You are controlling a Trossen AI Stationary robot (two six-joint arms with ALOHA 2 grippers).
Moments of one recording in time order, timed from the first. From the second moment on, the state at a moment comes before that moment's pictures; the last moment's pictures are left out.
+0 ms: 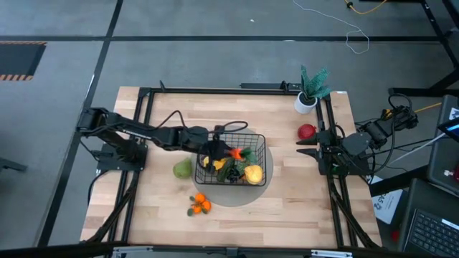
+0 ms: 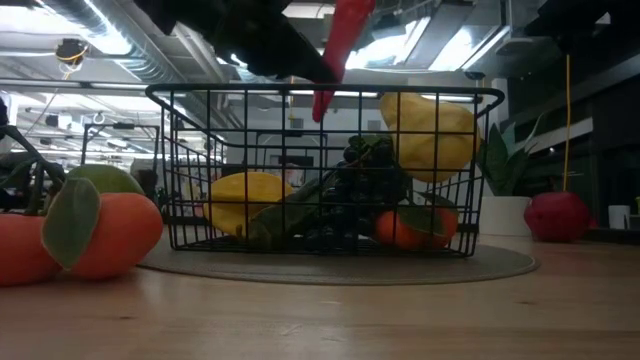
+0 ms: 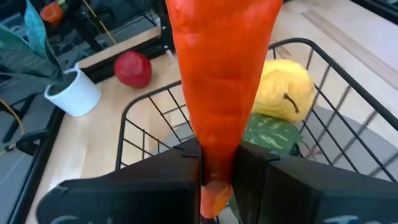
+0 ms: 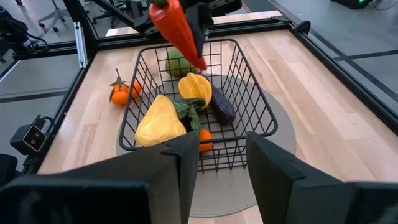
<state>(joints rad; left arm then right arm) -0.05 1.47 0.88 0.22 -0.08 0.35 0.53 0.51 0.70 -0.66 0.56 0.35</state>
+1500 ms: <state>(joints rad) -0.06 1.49 0.88 -0.10 -0.28 -0.05 0.53 0.51 0.70 -0.66 0.56 0.36</state>
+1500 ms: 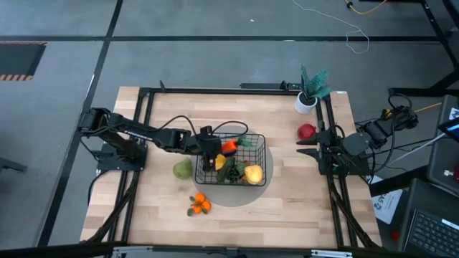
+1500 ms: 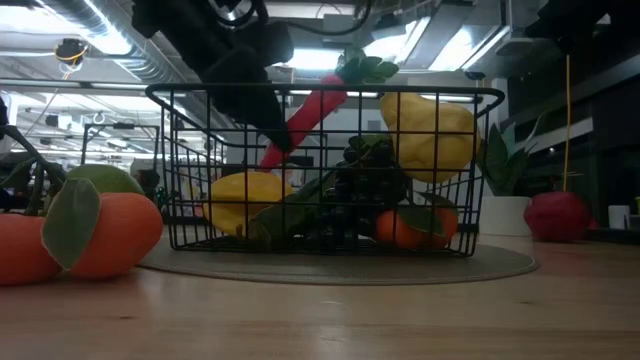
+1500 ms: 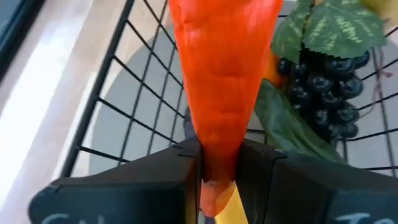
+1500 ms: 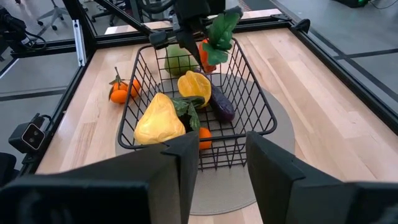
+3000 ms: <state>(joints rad) -0.24 1.40 1.16 -0.38 -0.20 -0.21 0.53 0.51 0.70 -0.67 0.56 0.36</state>
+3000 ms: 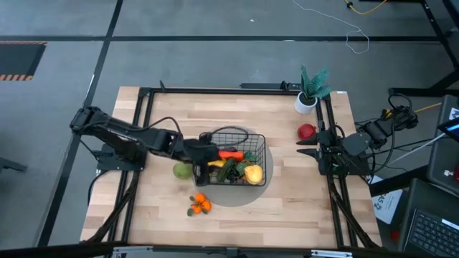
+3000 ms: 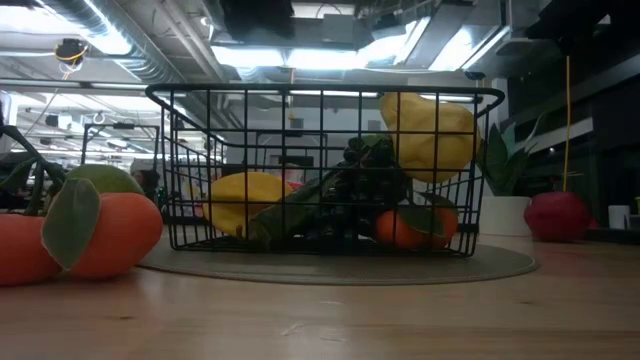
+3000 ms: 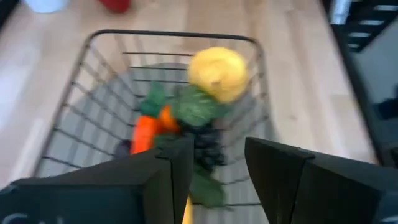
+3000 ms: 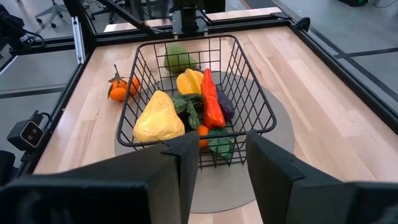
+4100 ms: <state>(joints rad) -0.59 1.37 1.18 -1.31 -0.31 -1.05 0.53 0.51 0.70 -0.68 0.56 0.36</state>
